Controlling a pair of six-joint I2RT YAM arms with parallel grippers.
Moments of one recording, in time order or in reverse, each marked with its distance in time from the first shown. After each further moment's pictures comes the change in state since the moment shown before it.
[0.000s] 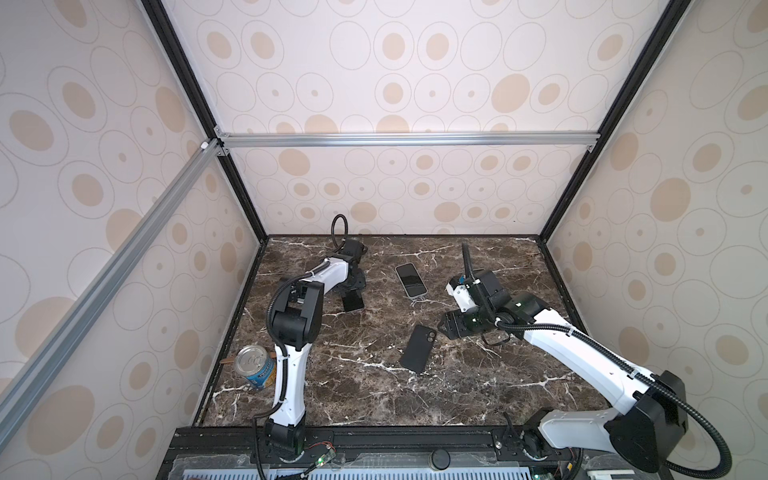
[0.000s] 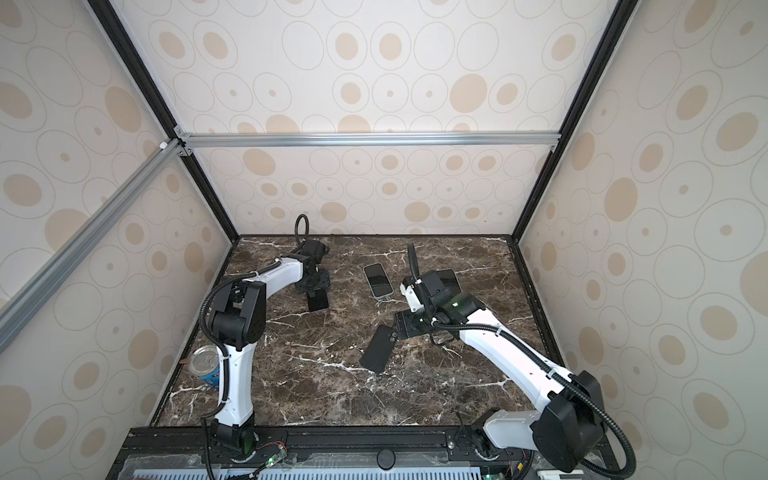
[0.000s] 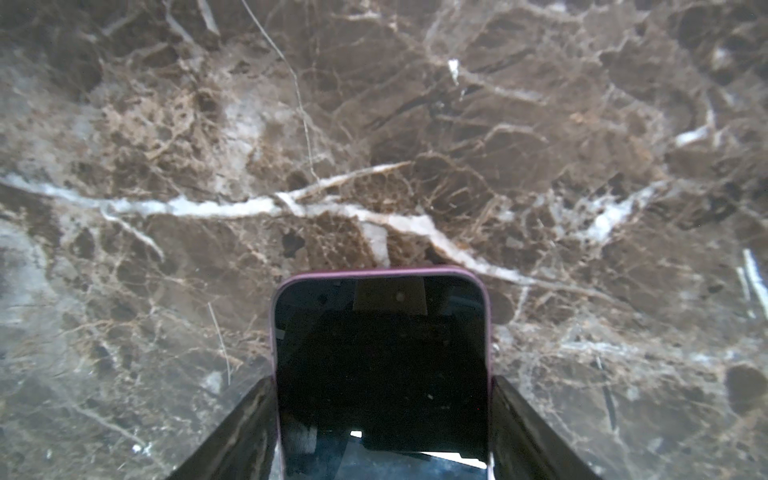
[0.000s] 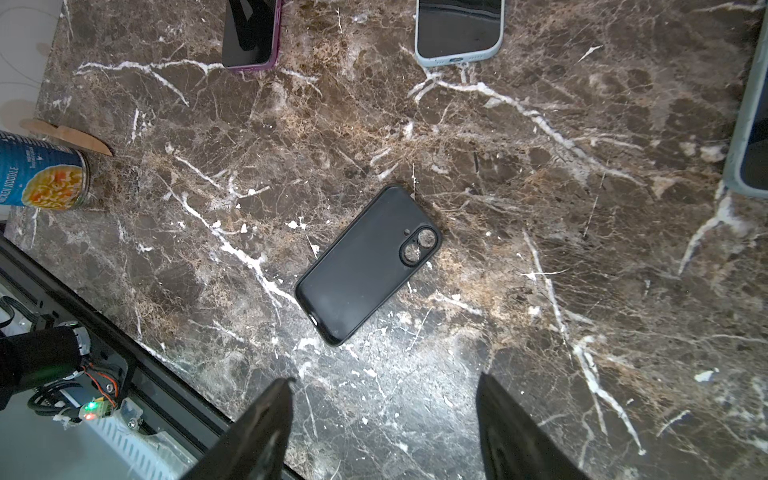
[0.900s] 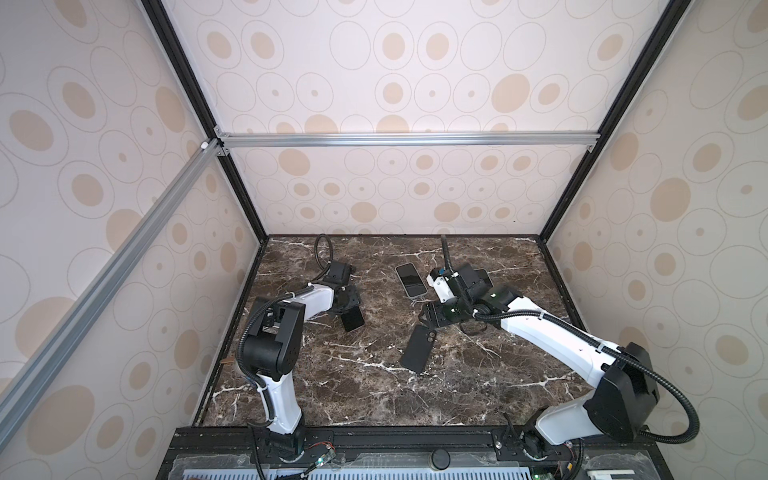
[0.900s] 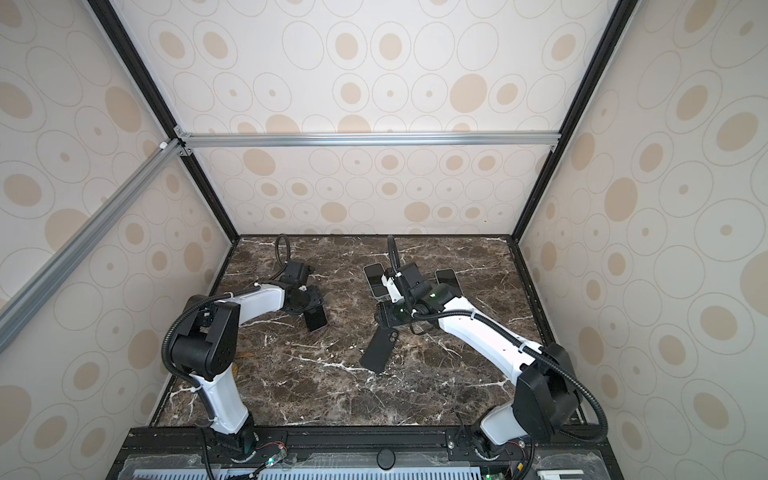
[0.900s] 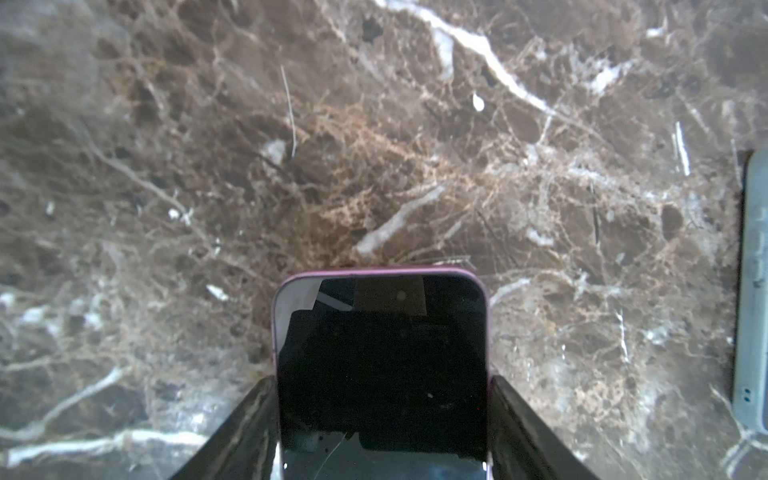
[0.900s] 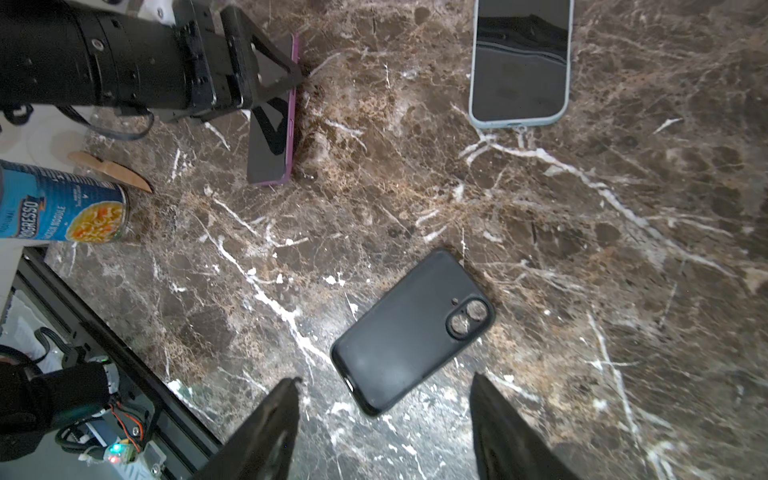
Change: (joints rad) left arm 0.008 -0.354 -0.526 0.286 0.124 -0.169; right arm 0.070 0.180 0.094 0.182 -0.014 0.062
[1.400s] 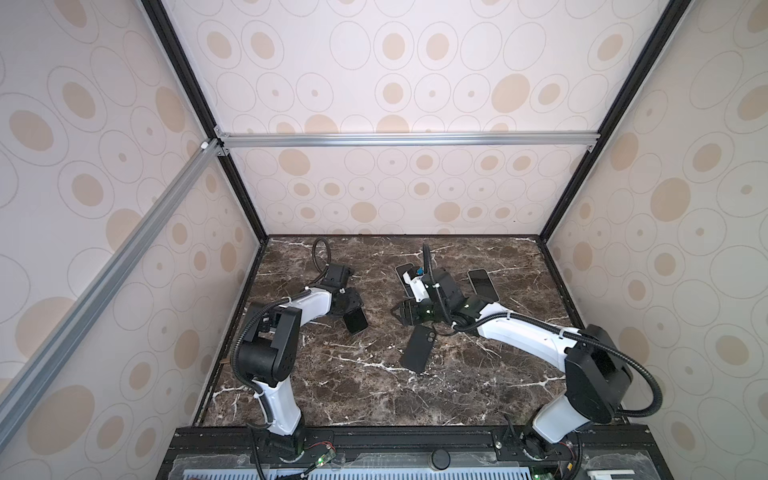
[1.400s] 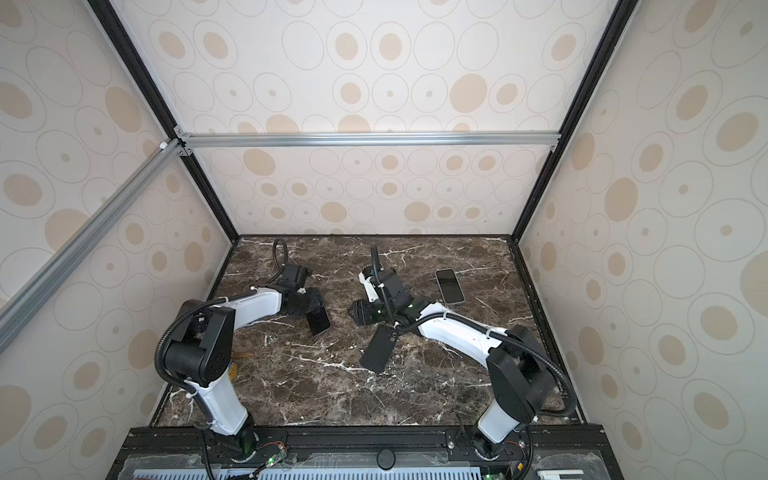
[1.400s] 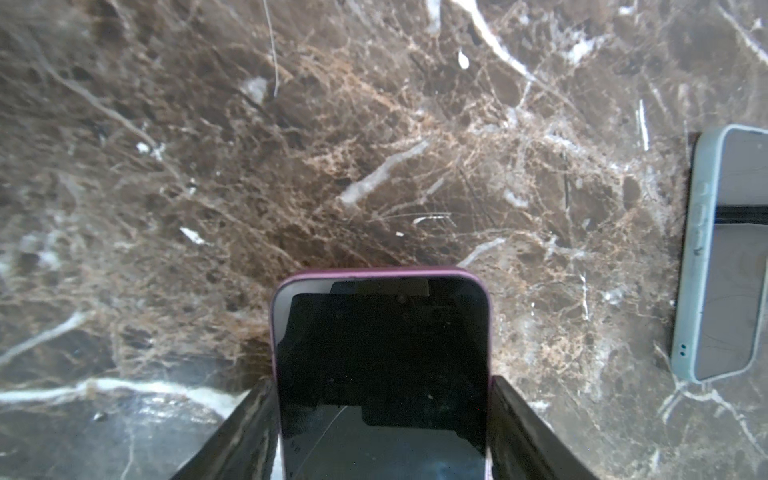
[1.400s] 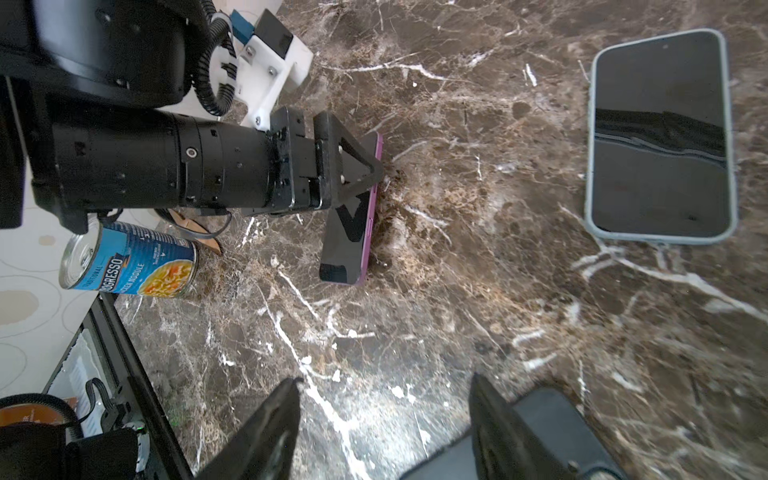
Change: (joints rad) left arm 0.000 -0.051 -0.046 0.010 0.075 -0.053; right arm 0.101 0.155 -0.071 0.465 -0.016 0.070
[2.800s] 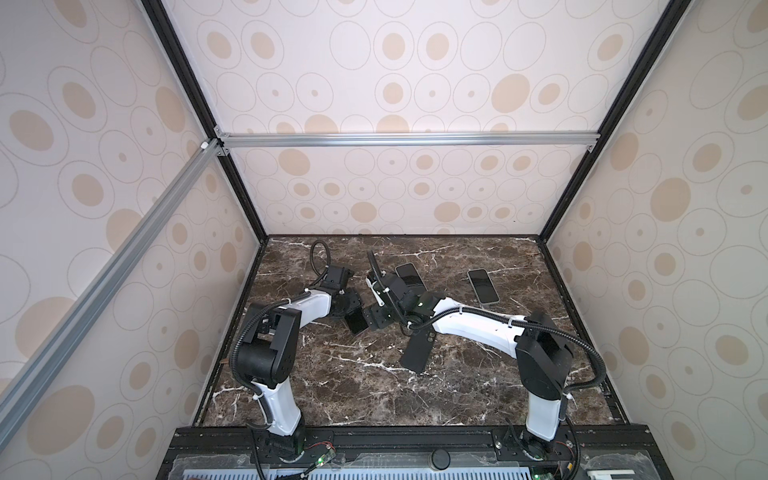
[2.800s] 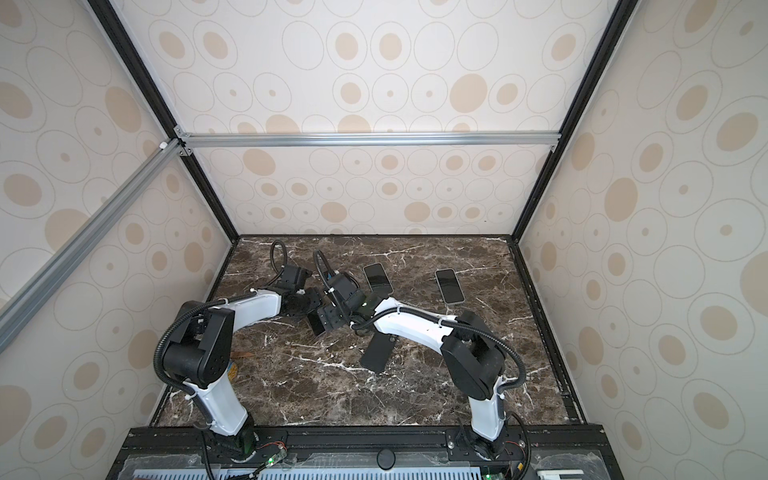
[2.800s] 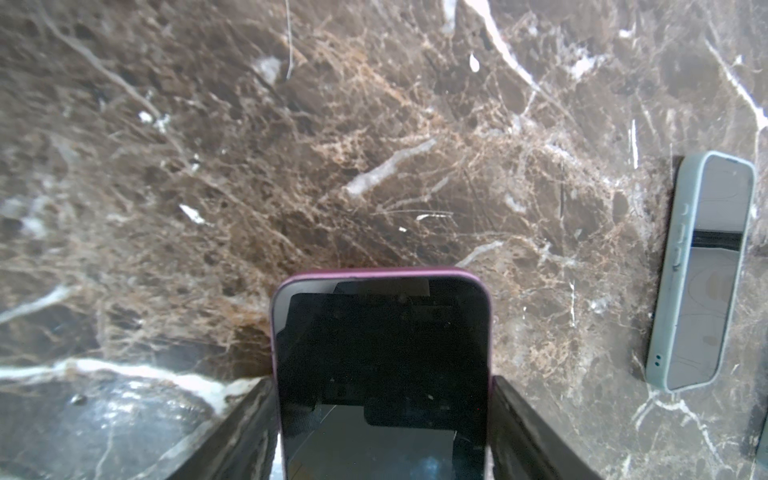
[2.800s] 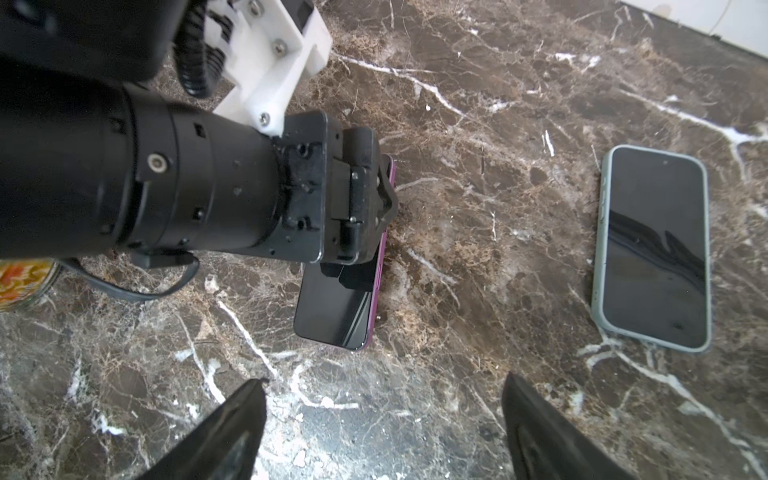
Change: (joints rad) left arm -0.003 -0.004 -0.026 0.035 0.017 -0.080; right arm 0.180 0.265 0.369 -0.212 0.349 -0.171
